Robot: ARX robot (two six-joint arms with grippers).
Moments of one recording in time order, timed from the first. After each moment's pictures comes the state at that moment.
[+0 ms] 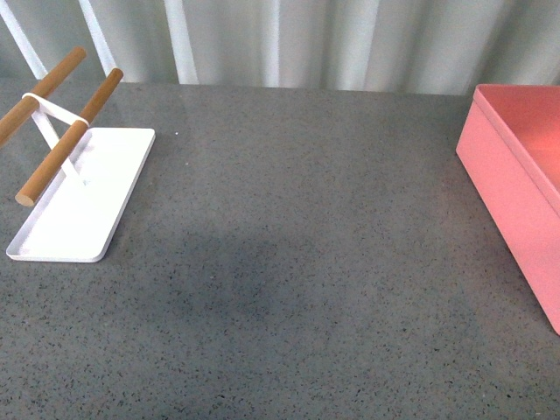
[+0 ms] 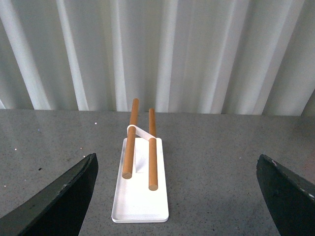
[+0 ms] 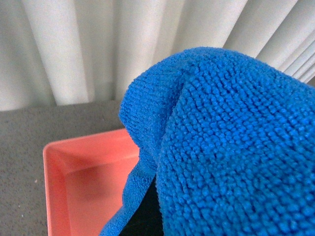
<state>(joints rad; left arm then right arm) 0.00 0.00 0.02 0.00 0.00 0.00 -0.07 1.55 0.95 0.26 0.30 -0.08</state>
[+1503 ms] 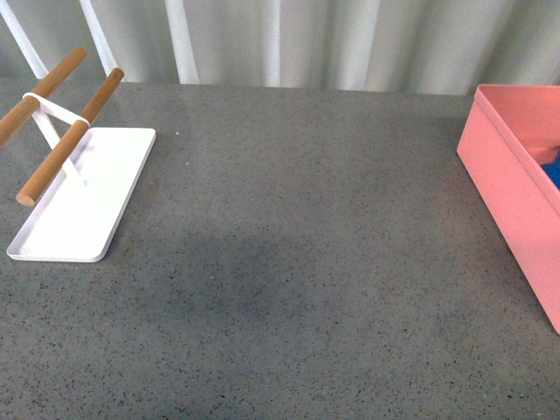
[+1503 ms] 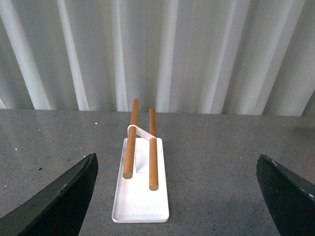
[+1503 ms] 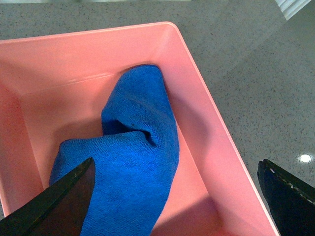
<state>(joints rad) 0.00 0.00 0.02 0.00 0.00 0.00 -0.07 1.66 0.99 -0.04 0.41 -0.02</state>
